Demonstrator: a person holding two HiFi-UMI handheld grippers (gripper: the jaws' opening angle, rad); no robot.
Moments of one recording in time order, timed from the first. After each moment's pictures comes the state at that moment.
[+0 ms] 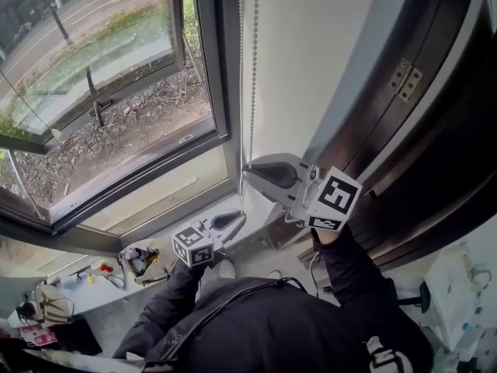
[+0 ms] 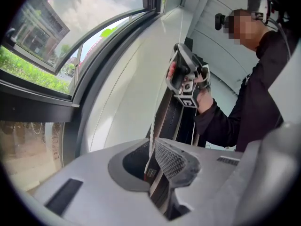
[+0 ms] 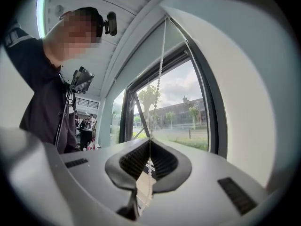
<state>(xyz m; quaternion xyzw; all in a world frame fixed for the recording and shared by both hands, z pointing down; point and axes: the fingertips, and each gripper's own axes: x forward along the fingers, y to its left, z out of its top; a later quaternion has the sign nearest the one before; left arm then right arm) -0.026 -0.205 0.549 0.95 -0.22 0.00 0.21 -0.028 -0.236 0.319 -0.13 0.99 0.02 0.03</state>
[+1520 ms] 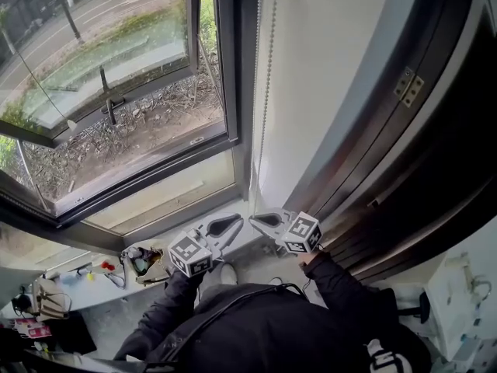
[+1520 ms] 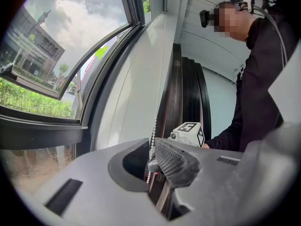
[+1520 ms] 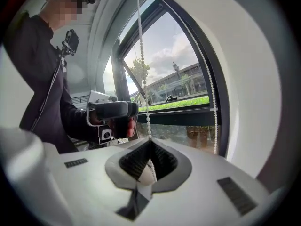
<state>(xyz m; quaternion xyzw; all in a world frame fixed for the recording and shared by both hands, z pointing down) -0.055 -0.187 0.513 0.95 -0.27 -0.01 0.13 -0.036 -0.199 0.576 -0.13 0.98 -0.13 -0.12</state>
